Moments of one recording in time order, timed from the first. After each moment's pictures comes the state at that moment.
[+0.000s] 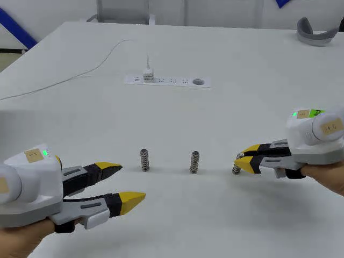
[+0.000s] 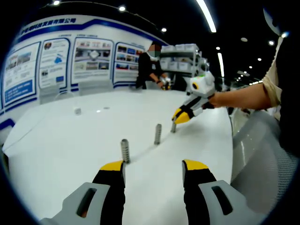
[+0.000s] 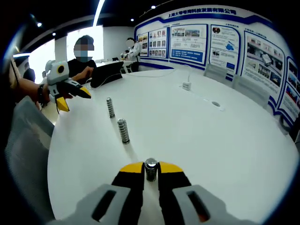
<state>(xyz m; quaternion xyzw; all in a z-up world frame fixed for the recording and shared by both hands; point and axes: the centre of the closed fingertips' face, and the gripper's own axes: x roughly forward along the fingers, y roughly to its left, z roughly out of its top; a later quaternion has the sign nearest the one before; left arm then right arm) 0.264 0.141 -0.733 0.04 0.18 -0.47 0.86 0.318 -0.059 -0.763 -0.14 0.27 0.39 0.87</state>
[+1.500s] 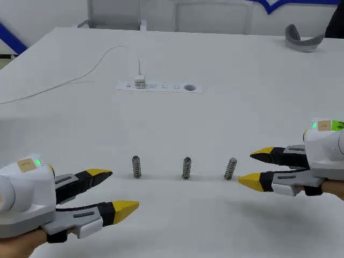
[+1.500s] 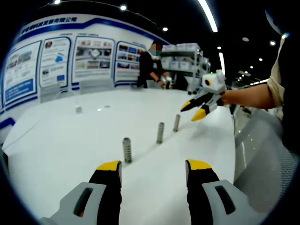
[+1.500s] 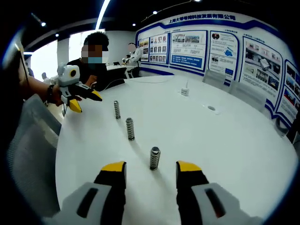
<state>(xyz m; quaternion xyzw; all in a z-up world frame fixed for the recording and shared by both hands) 0.269 0.140 -0.739 0.04 0.18 -0.47 0.87 0.290 -0.078 -0.743 -0.14 0.24 0.40 0.87</state>
